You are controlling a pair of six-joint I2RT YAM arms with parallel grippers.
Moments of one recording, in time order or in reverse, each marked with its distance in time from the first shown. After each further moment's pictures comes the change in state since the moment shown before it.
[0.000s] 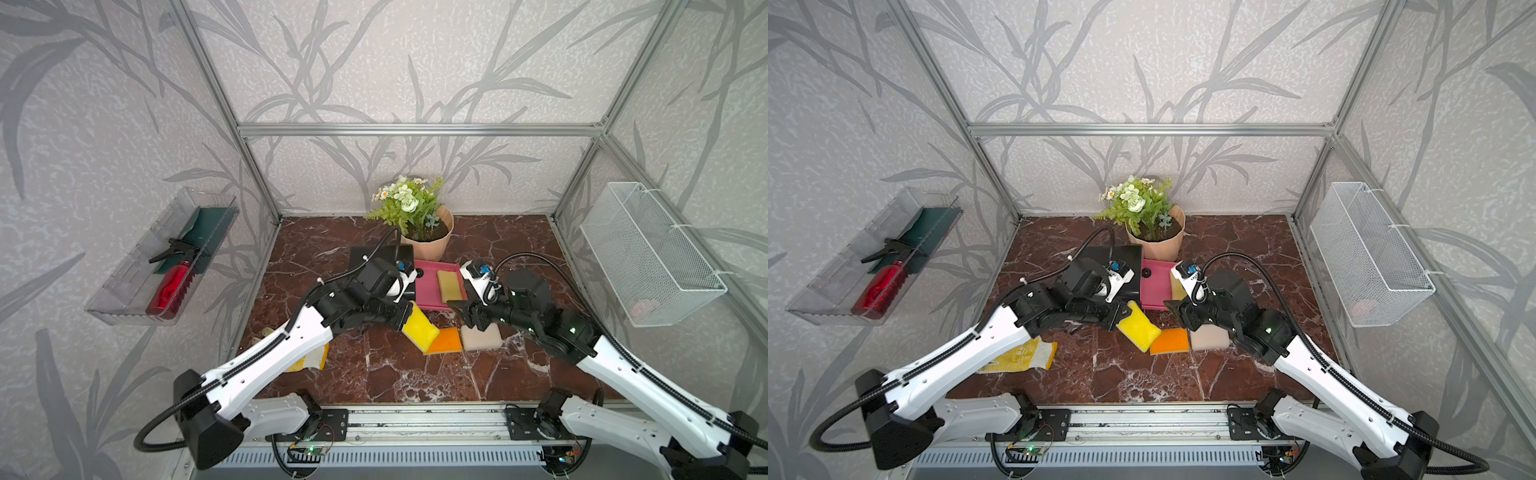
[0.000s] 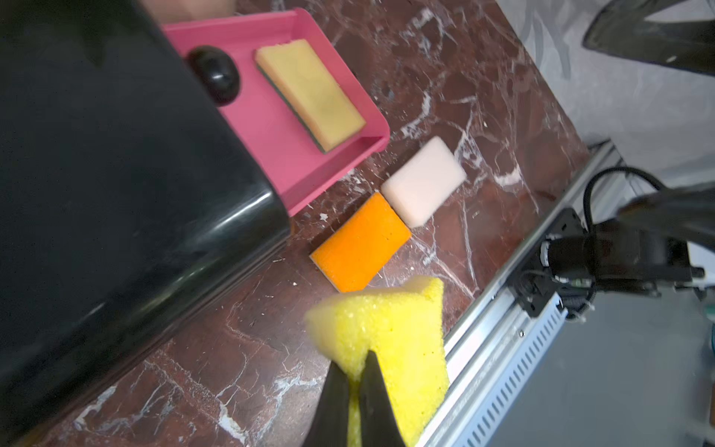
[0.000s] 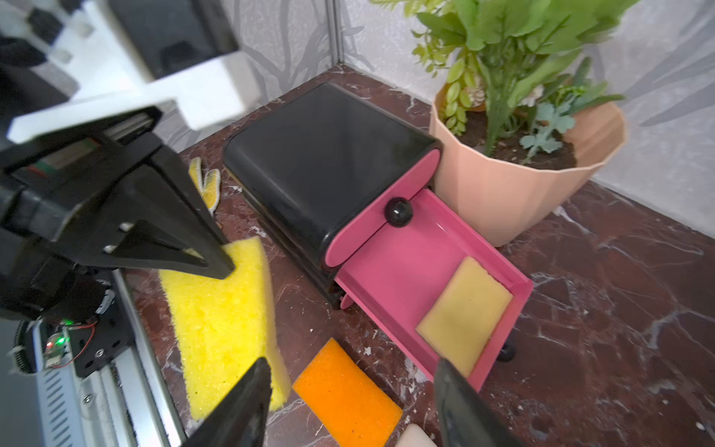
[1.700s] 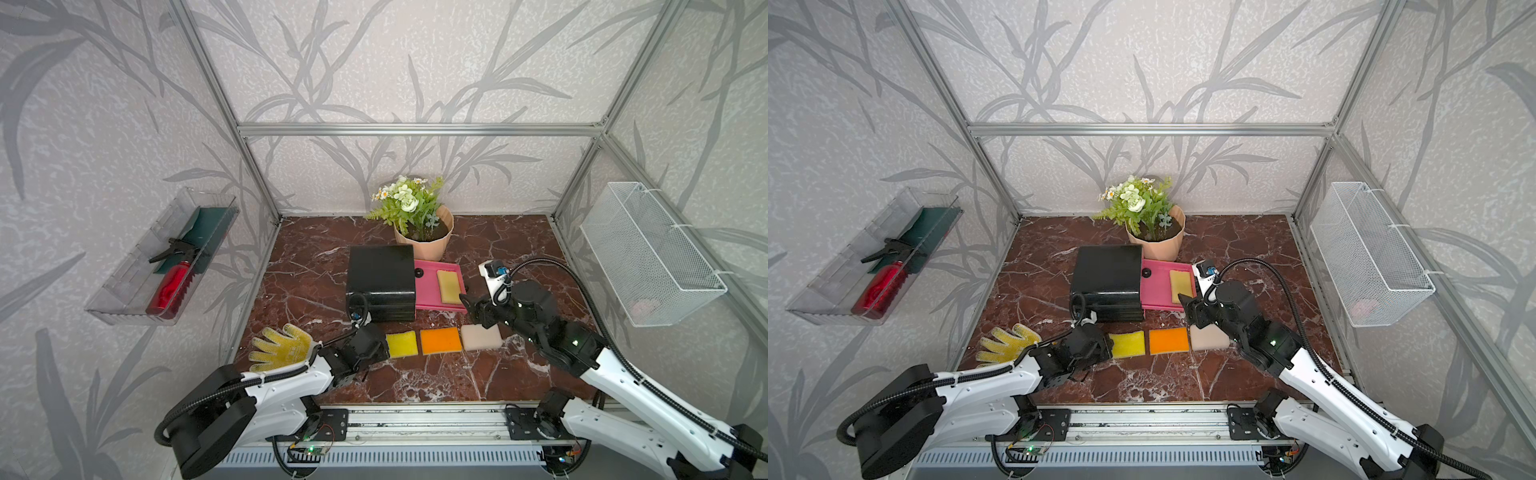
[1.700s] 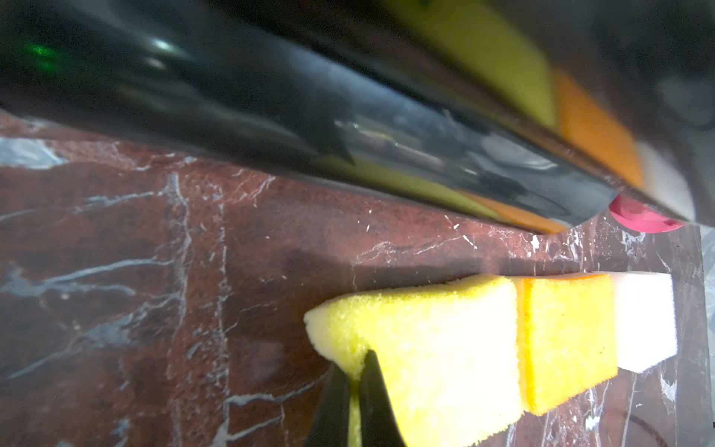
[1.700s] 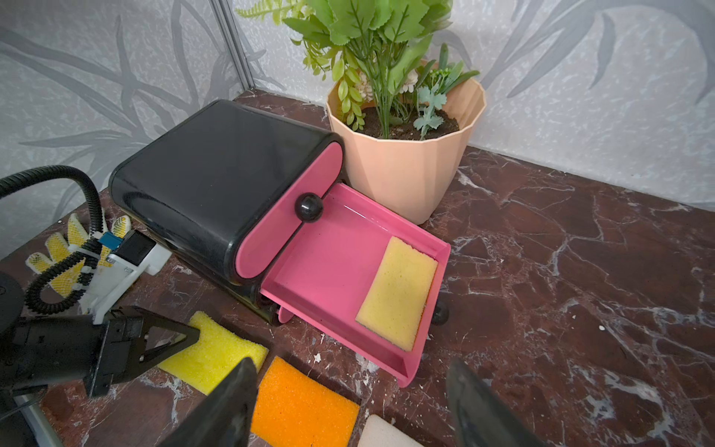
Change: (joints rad) left arm -0.056 -0.019 -0.804 0.772 -0.337 -0.690; right arm -0.024 -0.085 -0.126 0.077 0.222 0.106
